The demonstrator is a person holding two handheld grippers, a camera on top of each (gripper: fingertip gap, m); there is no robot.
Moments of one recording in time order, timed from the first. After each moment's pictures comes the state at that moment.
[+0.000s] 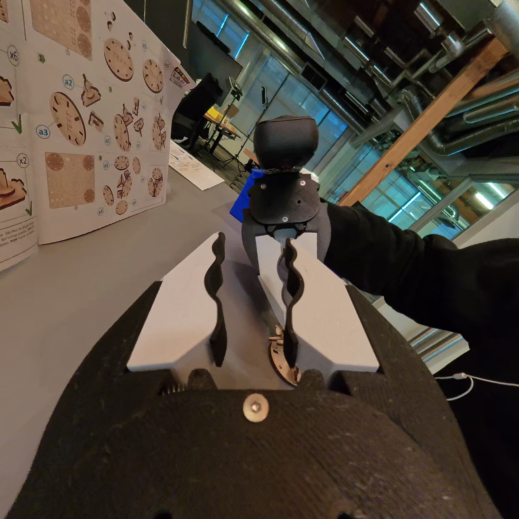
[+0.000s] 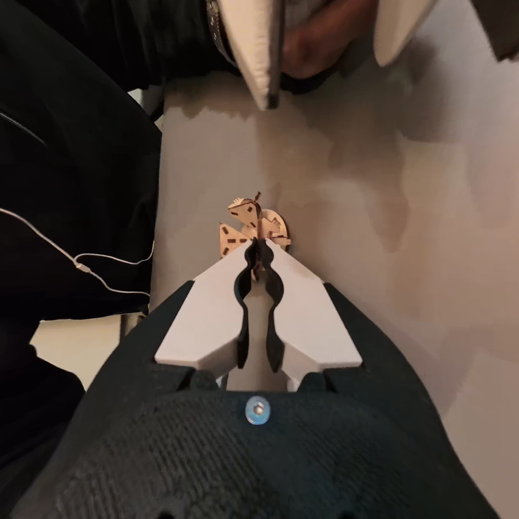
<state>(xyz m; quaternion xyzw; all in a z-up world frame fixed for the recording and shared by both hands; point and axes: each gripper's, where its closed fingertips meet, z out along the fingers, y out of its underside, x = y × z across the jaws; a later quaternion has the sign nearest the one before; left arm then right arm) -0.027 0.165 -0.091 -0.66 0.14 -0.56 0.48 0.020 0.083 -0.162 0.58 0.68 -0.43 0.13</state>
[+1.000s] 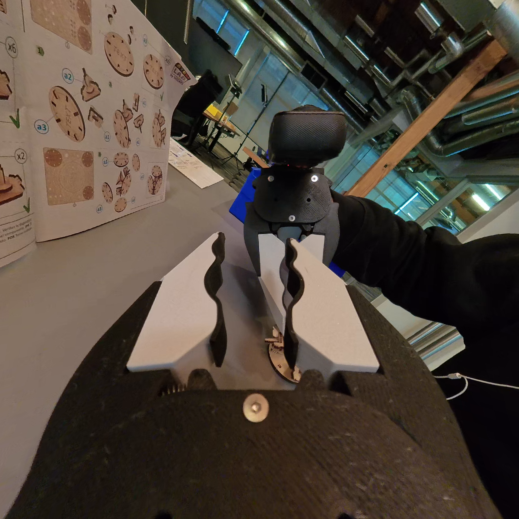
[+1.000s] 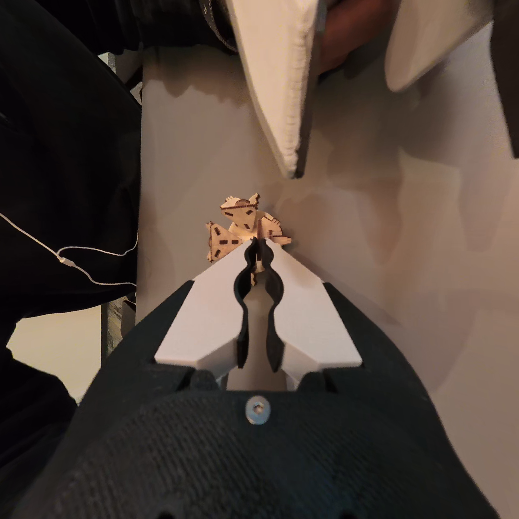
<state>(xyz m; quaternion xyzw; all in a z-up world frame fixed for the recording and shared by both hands) -0.026 0.166 -0.093 -0.67 0.14 -0.56 0.47 0.017 0.083 -0.165 0.57 0.72 -0.37 0.13</state>
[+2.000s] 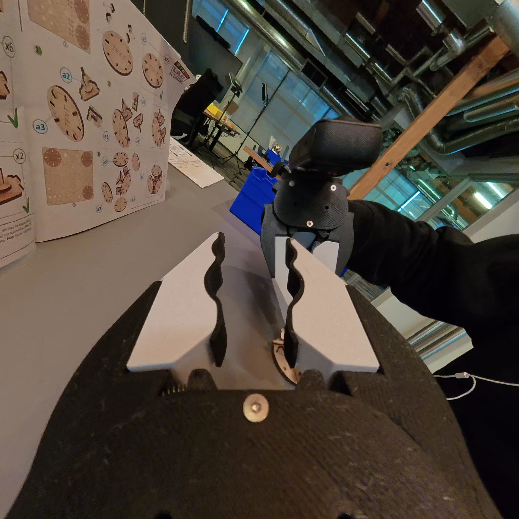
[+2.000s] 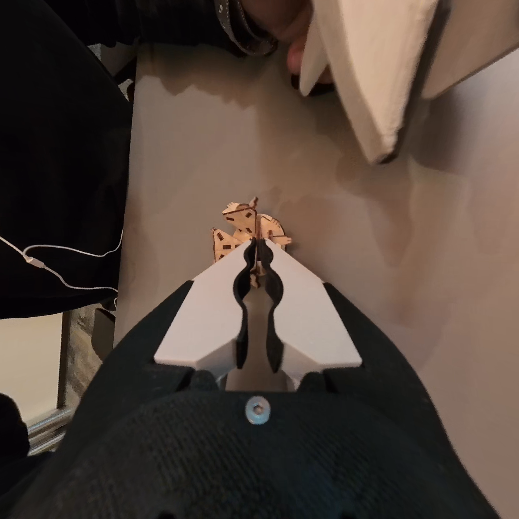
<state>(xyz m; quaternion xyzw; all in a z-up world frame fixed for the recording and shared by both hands) -0.025 0.165 -0.093 -0.67 0.14 -0.56 0.47 0.017 0.073 -0.165 0.56 0.73 -0.37 0.08</state>
